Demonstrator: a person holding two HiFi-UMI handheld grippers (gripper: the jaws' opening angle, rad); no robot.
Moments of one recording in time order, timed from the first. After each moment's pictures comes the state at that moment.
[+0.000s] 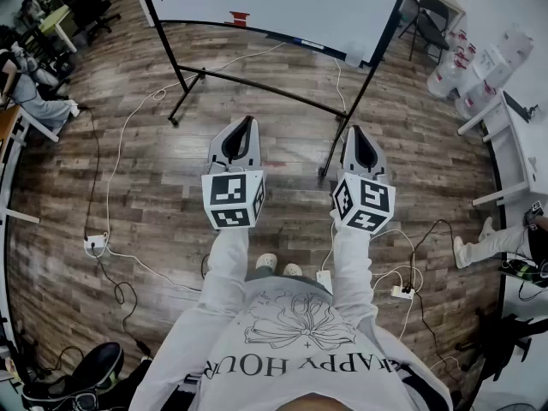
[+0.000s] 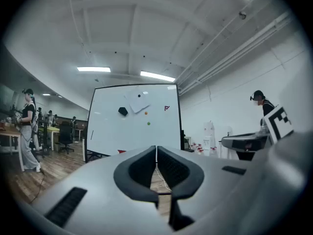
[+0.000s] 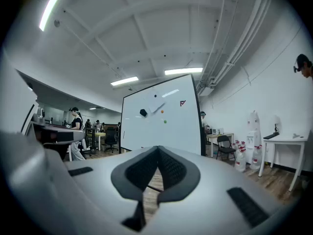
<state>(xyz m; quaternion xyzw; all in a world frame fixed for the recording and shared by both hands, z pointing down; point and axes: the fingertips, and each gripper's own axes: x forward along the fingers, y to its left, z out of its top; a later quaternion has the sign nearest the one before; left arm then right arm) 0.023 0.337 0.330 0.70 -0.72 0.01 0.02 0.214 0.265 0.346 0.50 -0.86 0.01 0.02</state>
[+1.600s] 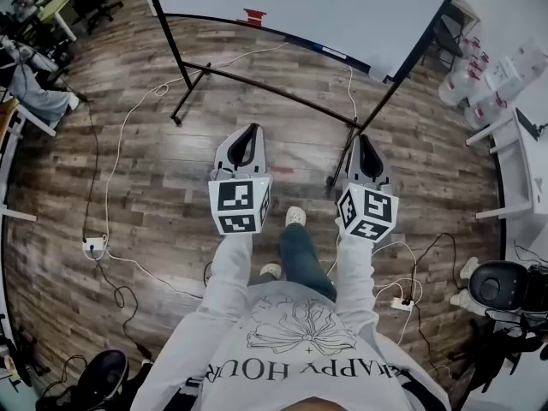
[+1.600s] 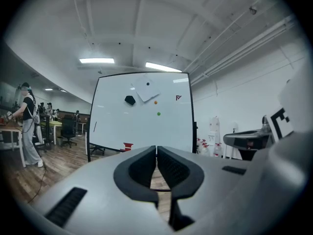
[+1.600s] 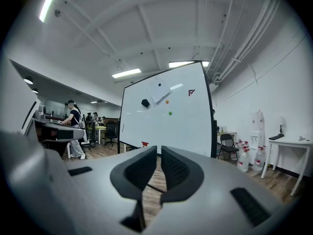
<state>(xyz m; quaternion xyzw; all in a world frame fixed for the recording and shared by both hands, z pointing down) -0.070 0.251 0.373 0.68 -0.73 0.02 0.05 0.127 0.176 0.382 0.50 -0.87 0.01 0.05</state>
